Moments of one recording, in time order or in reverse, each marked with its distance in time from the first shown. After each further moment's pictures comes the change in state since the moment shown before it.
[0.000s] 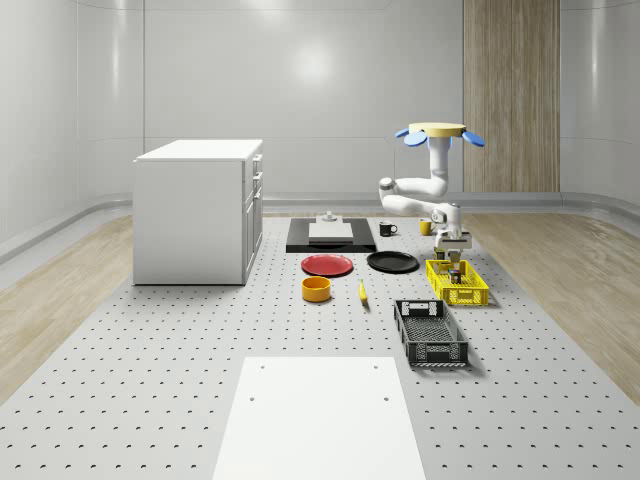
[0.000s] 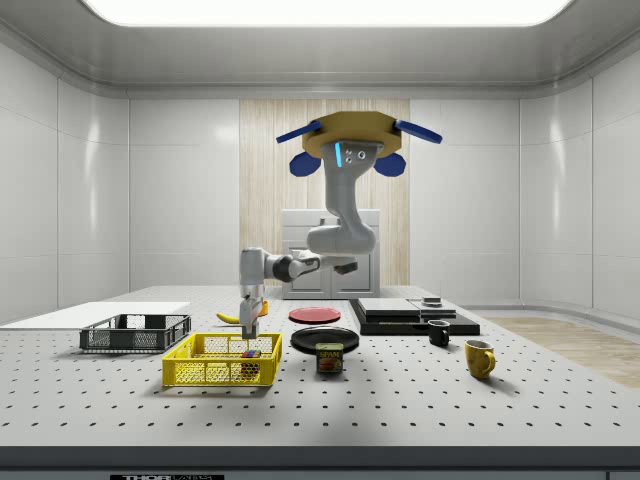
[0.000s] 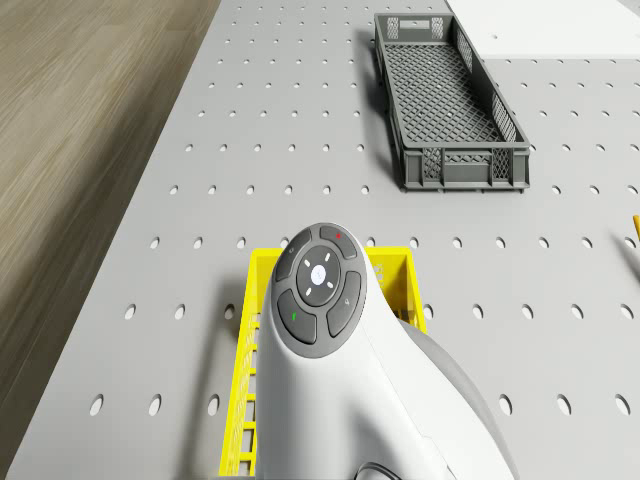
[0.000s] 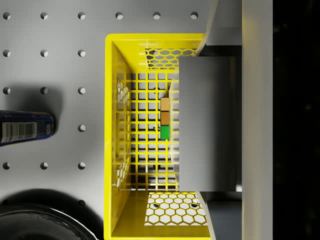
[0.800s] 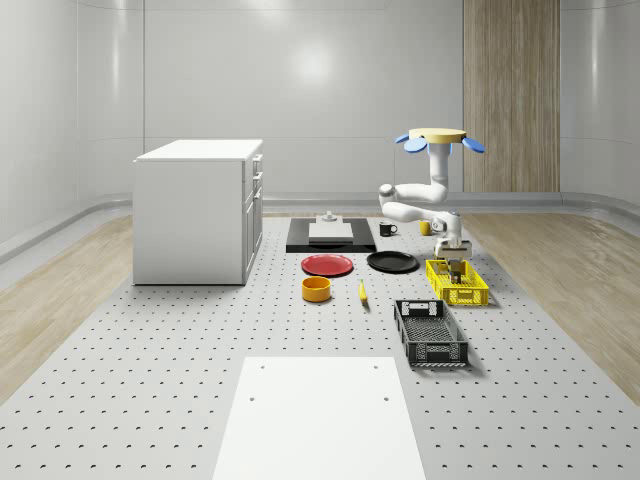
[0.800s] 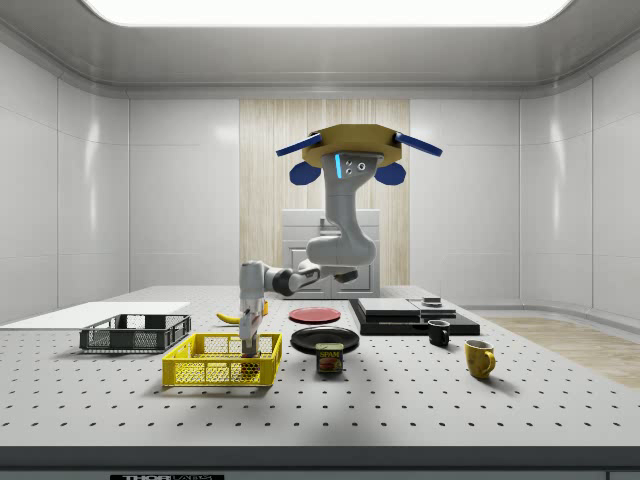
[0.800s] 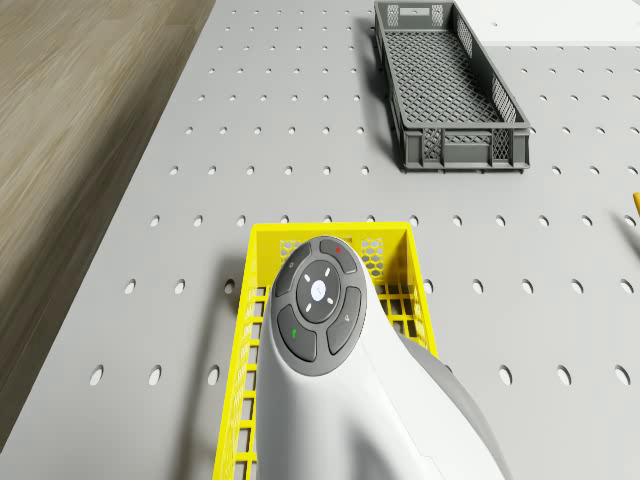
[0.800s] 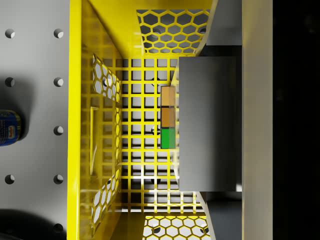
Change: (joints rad) arm -0.008 -0.002 -0.038 0.014 -0.035 0.019 0.000
